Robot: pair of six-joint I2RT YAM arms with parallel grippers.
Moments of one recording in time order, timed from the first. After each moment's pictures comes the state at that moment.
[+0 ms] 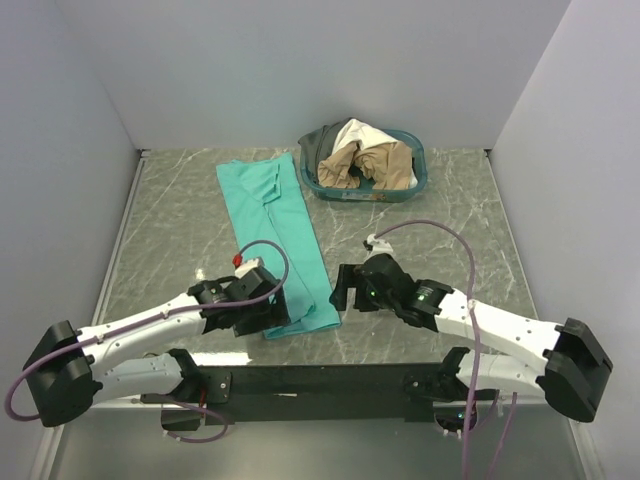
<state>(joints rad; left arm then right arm) -0.91 1.08 0.66 -0.67 -0.15 -1.09 0.89 1.07 0.62 -0.31 0.14 0.77</state>
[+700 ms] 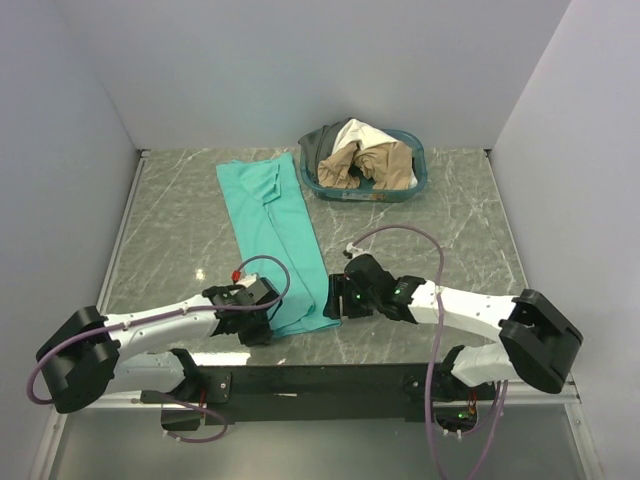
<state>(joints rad) -0.92 1.18 0.54 -0.62 -0.10 -1.18 0.89 1.30 0.62 -0.20 -0.04 0.75</state>
